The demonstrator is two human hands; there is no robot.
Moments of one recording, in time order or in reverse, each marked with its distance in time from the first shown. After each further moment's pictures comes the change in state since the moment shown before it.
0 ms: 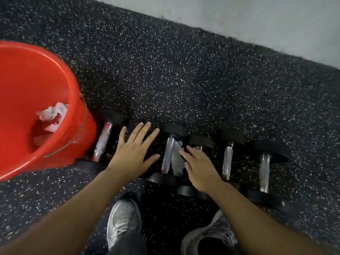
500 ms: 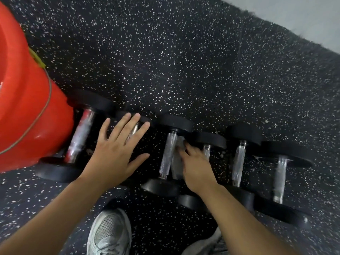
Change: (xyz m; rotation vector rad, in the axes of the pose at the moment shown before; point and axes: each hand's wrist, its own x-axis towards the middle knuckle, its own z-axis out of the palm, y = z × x) left_hand 0.014 -0.041 0.059 0.032 0.212 0.061; right_hand 0.061 0.006 0.049 -0.103 0.057 0.047
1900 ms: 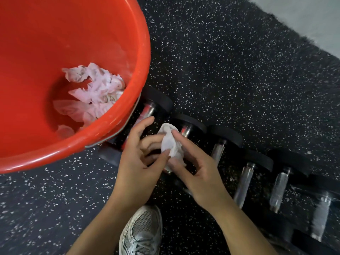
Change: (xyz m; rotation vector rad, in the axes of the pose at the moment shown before) left_hand -0.060 -0.002 -0.066 -1.548 0.416 -0.666; right_hand -0.010 -0.162 -0.059 1.114 -0.051 -0.246
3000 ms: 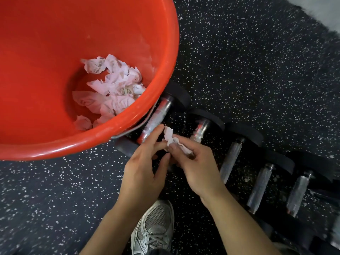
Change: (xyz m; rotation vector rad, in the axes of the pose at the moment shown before) left_hand -0.015 -0.035 -0.035 0.664 0.065 0.236; right_hand 0.027 0.007 0.040 0.090 0.082 0.176
